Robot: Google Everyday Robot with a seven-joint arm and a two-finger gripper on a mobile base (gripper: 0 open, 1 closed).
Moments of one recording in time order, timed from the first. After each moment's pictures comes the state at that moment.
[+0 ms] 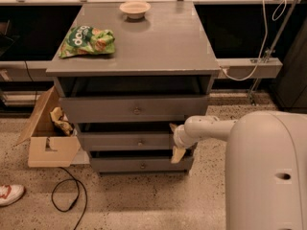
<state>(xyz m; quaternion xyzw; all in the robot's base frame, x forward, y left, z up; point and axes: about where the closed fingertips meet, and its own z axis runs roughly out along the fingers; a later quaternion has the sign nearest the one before) 0.682 -0.089 0.434 -0.71 0.66 -0.01 0.26</state>
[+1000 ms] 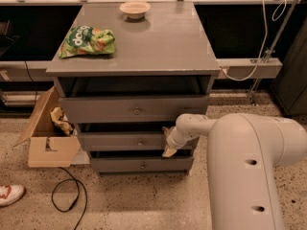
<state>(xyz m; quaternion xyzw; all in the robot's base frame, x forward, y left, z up) 0.695 -0.058 0.386 -0.72 0.65 0.04 0.22</state>
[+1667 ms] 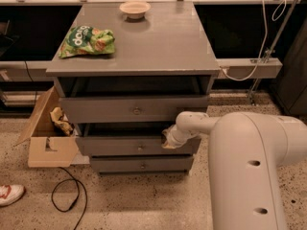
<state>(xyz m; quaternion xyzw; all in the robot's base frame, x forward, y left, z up) 0.695 -0.058 0.399 -0.72 0.65 0.04 0.22</state>
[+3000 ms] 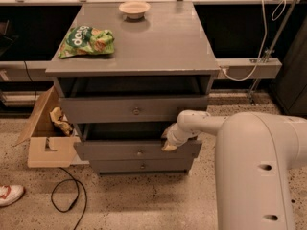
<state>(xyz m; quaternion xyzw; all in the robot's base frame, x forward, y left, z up) 0.690 -0.058 0.417 -0.72 0.65 0.04 0.24</state>
